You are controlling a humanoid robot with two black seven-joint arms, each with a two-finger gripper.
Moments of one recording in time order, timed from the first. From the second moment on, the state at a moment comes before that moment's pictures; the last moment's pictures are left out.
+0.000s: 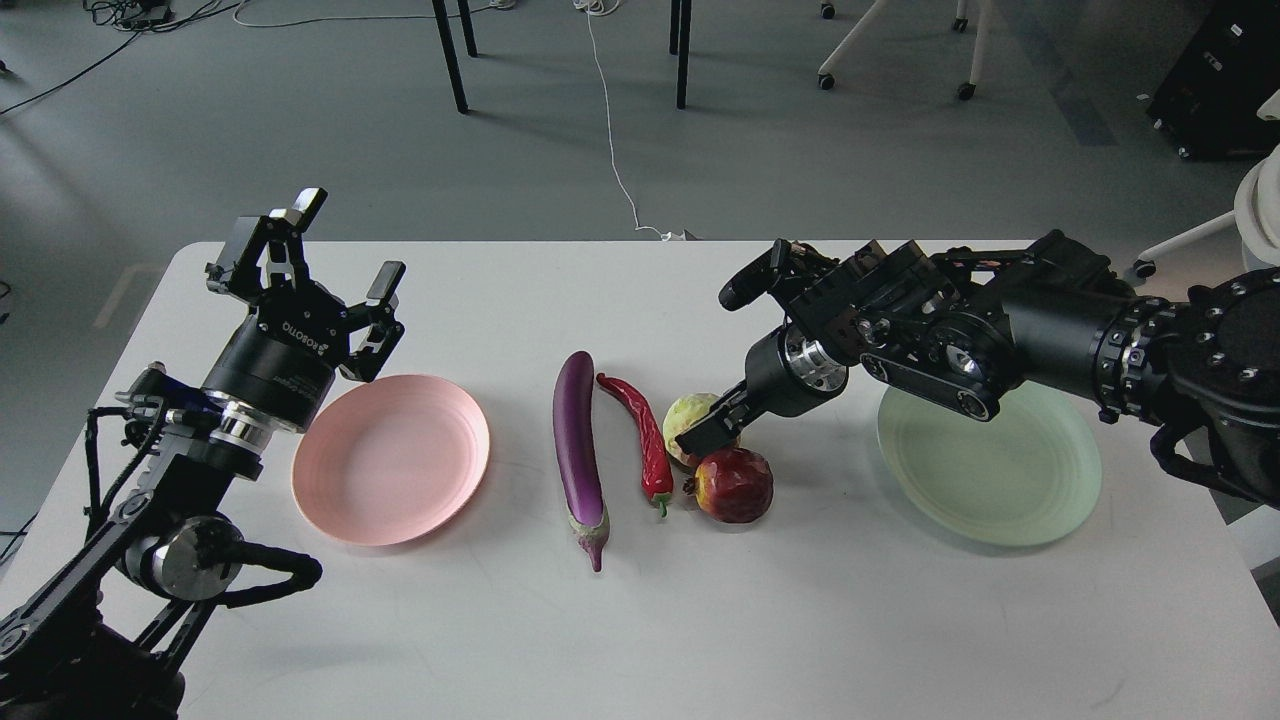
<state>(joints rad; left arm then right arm) -0.12 0.33 -1.23 -1.44 0.58 -0.23 -0.34 1.35 -0.06 -0.48 0.69 -1.32 0.49 0.49</state>
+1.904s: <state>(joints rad) -0.10 0.36 -1.23 -1.50 0.58 -0.24 -0.34 1.24 -0.74 -0.36 0.89 -1.49 0.37 0.49</state>
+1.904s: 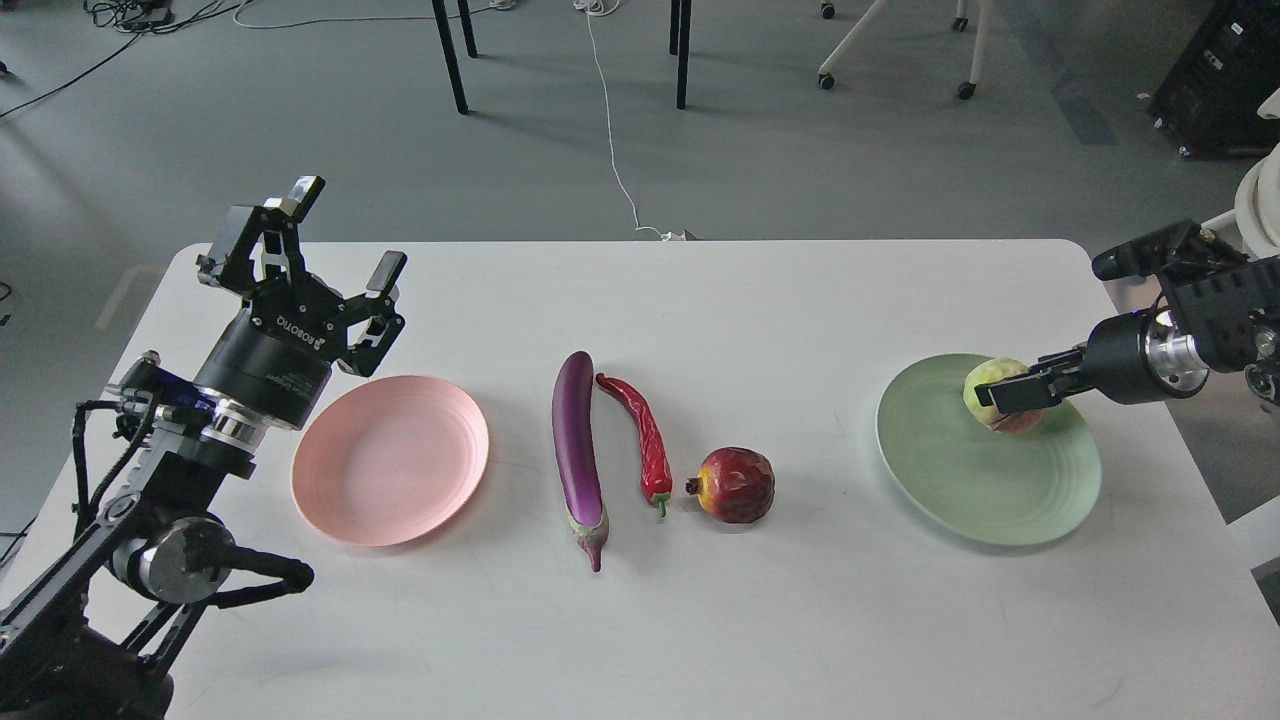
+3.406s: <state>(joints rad) -0.09 0.37 -1.24 -1.50 0.59 -0.24 -0.34 1.48 -0.24 -0.55 1.09 -1.47 0.40 0.49</state>
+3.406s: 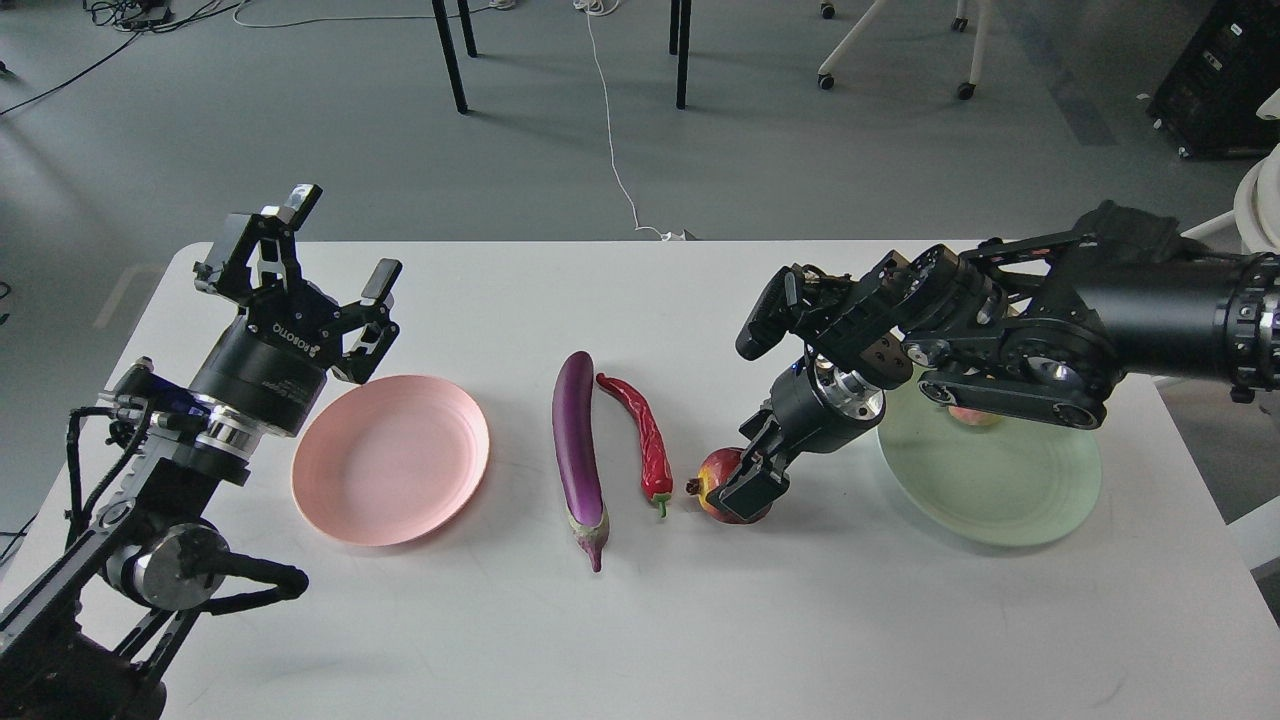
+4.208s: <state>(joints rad) -0.09 0.37 -1.25 -1.50 0.59 -0.24 -0.34 1.47 -0.24 -0.57 1.06 -1.47 0.37 0.49</state>
